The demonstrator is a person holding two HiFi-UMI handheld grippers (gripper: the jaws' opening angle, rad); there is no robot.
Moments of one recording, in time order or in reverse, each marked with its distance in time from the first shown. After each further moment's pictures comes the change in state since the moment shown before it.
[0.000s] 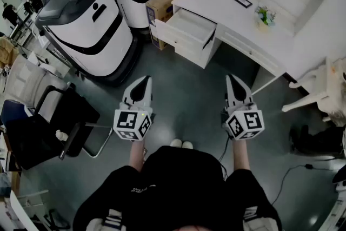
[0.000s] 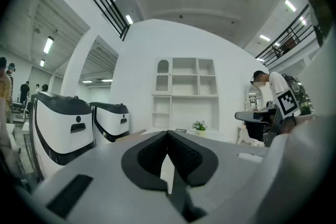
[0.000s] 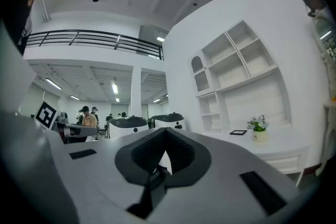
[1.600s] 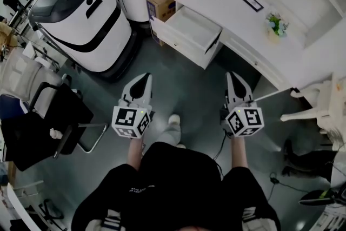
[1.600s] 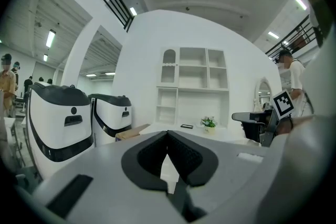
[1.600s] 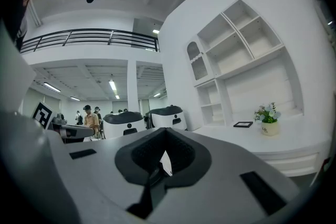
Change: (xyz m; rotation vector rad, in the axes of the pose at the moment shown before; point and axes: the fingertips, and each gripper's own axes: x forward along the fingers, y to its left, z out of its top) left arm 0.107 0.031 -0.030 -0.034 0.059 0.038; right arm 0.108 -0.076 -0.039 0.057 0.072 0.021
